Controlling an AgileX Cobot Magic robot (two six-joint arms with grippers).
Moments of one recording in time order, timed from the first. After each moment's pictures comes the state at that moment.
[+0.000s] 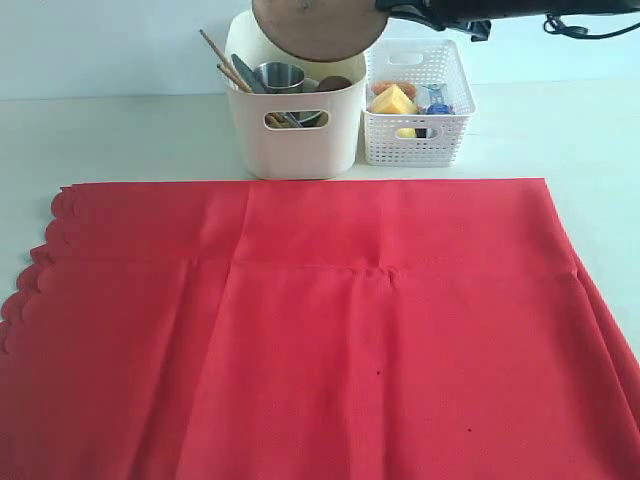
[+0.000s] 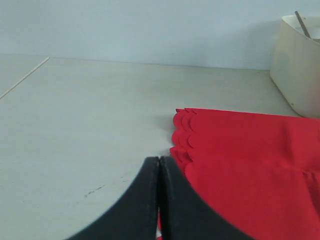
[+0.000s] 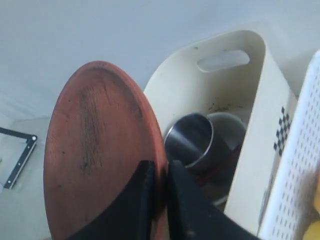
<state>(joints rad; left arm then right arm) 0.06 0.01 0.00 0.07 0.32 -0.08 0.10 2.13 -1.65 1.50 0.73 -0.94</state>
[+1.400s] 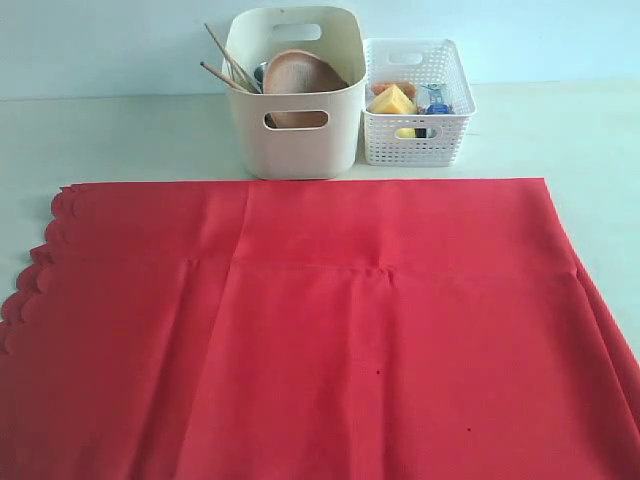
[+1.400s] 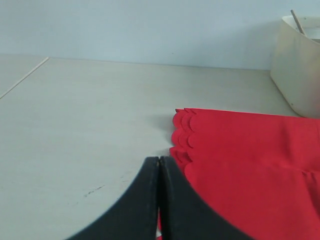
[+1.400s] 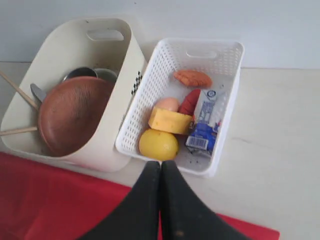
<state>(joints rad) 0.06 0.01 0.00 0.07 0.32 -0.08 -0.06 1.79 -1.66 0.62 0.90 -0.42</state>
